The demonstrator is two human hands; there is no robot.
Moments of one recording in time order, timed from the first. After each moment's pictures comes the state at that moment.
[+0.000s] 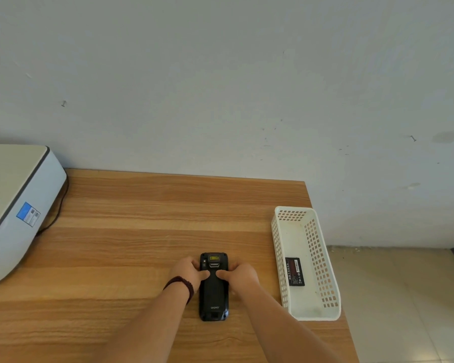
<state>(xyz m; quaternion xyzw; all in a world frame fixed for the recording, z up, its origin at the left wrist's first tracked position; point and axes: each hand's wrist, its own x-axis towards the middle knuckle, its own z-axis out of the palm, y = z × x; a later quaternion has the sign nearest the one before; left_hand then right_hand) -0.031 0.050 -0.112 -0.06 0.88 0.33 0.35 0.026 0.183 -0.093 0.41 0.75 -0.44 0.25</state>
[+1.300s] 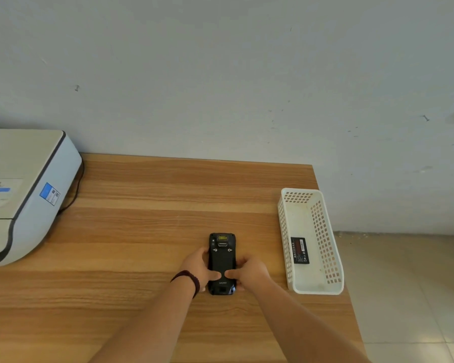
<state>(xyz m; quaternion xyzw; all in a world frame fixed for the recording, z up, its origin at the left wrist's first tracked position) 0.006 0.033 -0.108 -0.02 0.84 0.36 0.41 0.062 0.175 -0.108 0.42 0.72 -0.48 0.29</state>
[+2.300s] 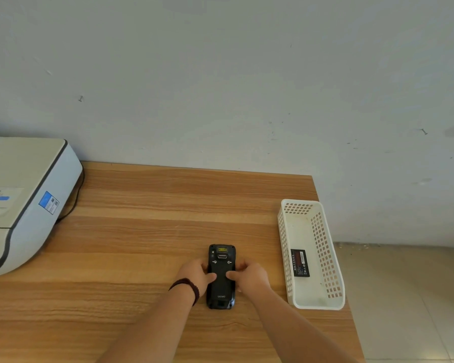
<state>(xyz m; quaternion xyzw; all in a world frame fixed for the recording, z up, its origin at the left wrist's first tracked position) -0.001 0.036 -0.102 -0.01 0.88 0.30 0.38 0.056 0.182 -0.113 0.41 0.76 -0.46 0.22</state>
